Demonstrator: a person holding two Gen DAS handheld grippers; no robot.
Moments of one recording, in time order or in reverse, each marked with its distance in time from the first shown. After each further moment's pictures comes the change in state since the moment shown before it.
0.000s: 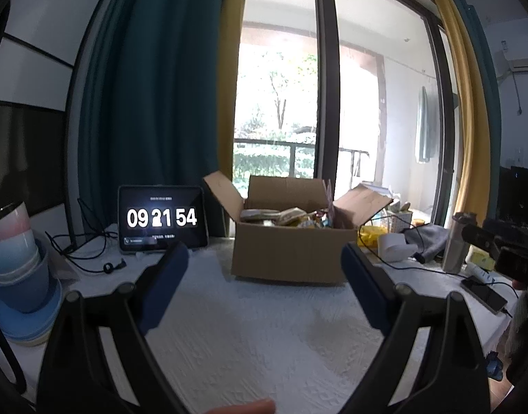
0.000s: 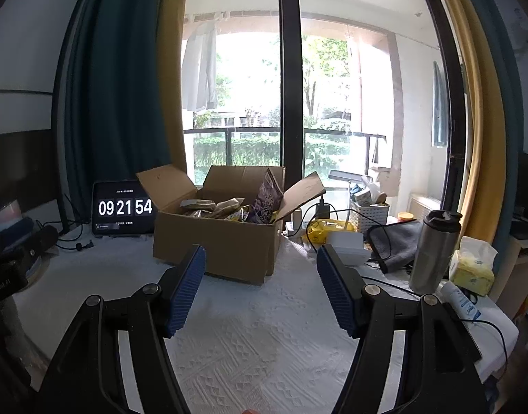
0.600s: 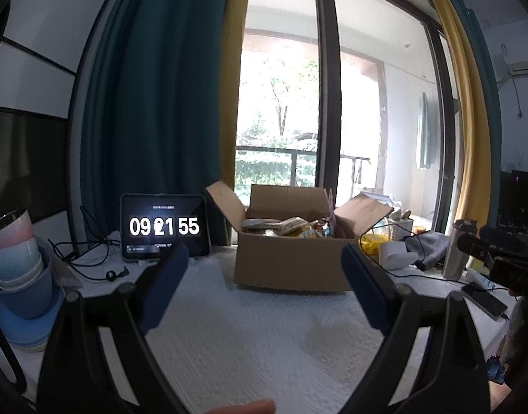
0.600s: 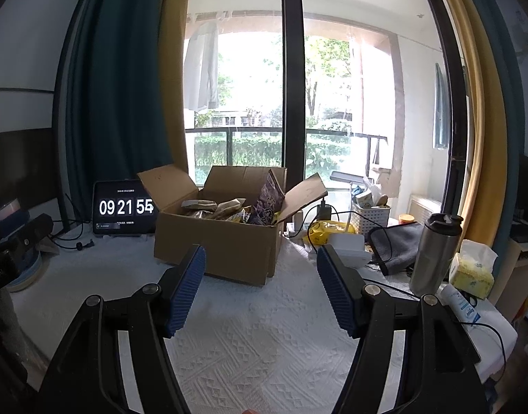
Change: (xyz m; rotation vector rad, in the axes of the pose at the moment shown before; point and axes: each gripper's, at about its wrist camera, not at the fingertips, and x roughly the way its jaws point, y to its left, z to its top) left arm -0.002 0.003 0.009 -0.003 -0.028 0.004; right arm 0.003 0.002 0.004 -0.012 0.004 0.004
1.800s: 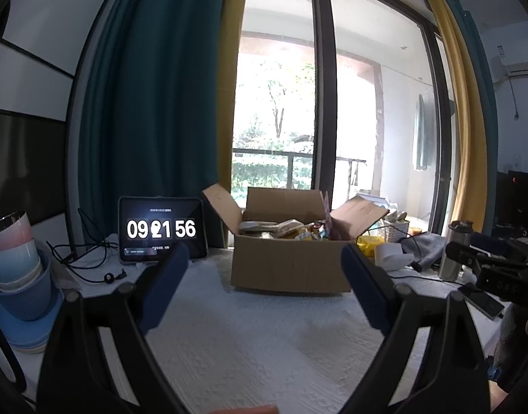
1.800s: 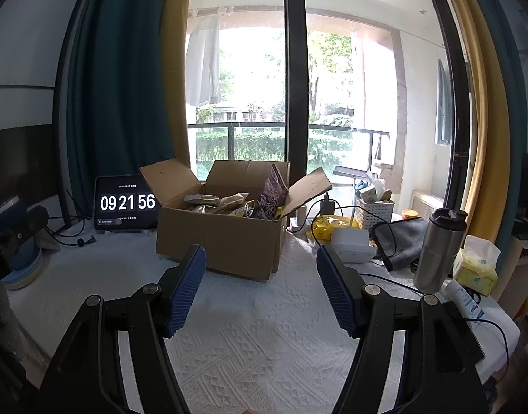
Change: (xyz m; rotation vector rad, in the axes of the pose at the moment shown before) left arm -0.005 -0.006 0.001 0.005 -0.009 -0.010; right arm 0.005 0.008 -0.005 0.001 0.021 0.005
